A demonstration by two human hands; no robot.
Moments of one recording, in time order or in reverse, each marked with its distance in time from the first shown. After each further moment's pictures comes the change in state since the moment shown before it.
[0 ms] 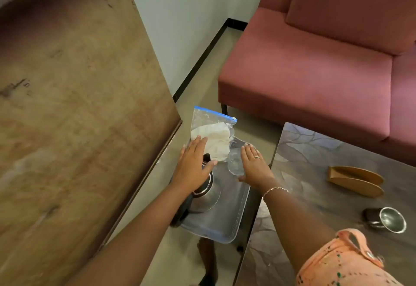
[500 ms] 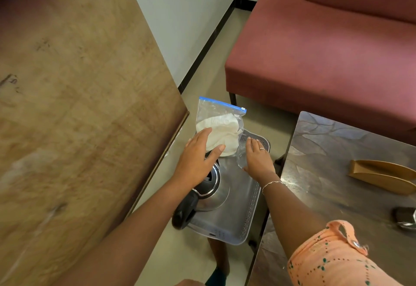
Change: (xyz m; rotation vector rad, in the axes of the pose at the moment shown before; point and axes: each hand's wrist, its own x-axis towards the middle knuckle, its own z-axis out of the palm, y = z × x) left_hand 0.019 -0.002 -0.001 -0.200 0.069 -0.004; right_hand 0.044 -0.003 0.039 0.058 0.067 0.105
